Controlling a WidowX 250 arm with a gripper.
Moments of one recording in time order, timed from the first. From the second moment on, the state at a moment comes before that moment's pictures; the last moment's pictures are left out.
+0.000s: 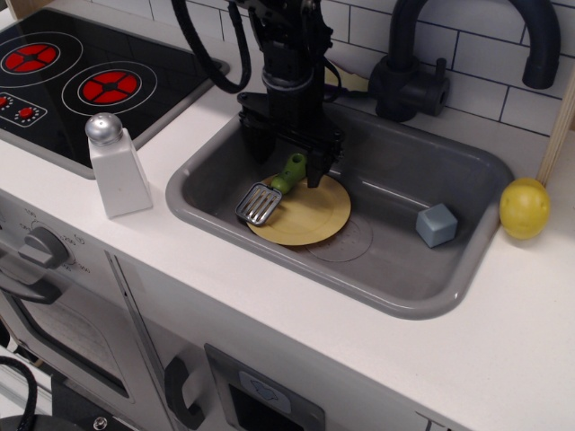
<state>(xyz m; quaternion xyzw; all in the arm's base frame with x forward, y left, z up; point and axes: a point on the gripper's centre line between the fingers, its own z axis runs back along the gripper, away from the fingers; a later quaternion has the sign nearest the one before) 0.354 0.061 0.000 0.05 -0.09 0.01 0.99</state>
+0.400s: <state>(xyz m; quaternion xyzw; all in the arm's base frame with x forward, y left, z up) 0.356 0.063 -0.013 0.07 -0.09 0.01 0.99</state>
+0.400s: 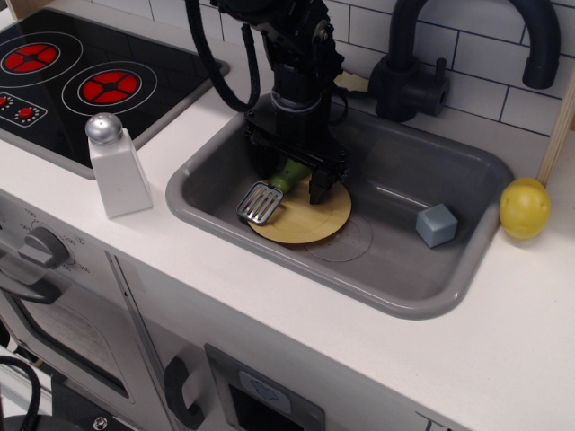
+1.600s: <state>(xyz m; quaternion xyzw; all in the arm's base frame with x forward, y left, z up) 0.357 0.058 0.025 0.09 -0.11 0.12 0.98</state>
